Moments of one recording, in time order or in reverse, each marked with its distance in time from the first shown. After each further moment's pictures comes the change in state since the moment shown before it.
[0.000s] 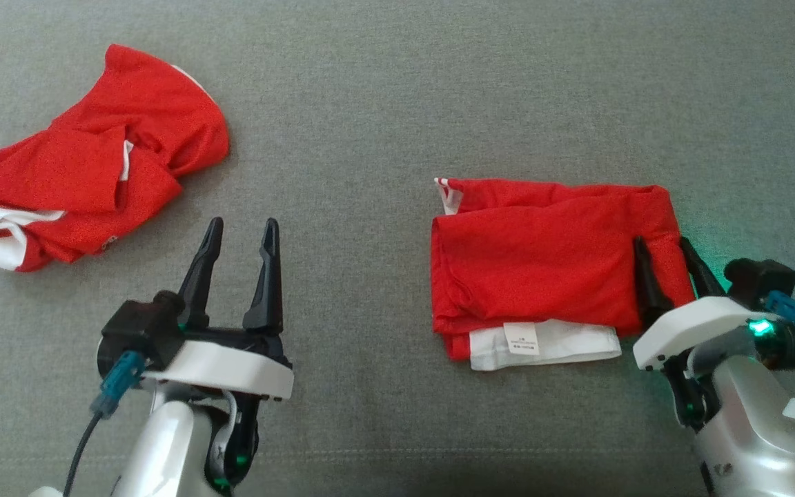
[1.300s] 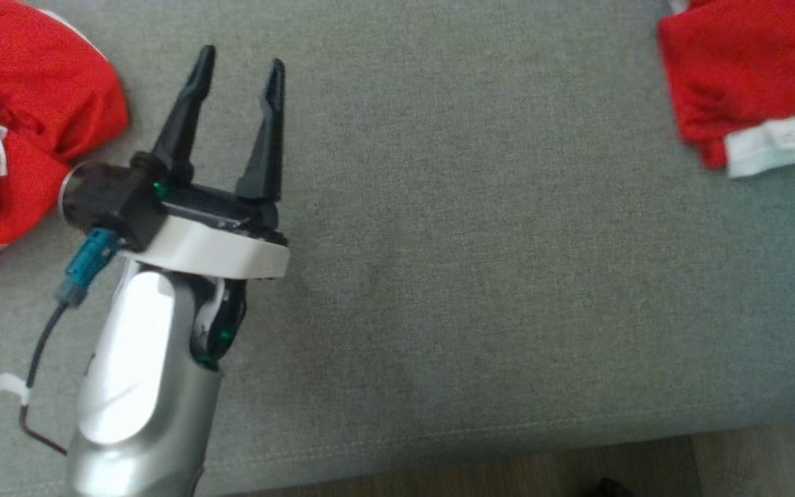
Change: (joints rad) left arm -0.308 -0.006 0.016 0.011 0.091 -0.099 -0.001; right arm -0.474 -0.441 0.025 0.042 0.067 0.000 0.123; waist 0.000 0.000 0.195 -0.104
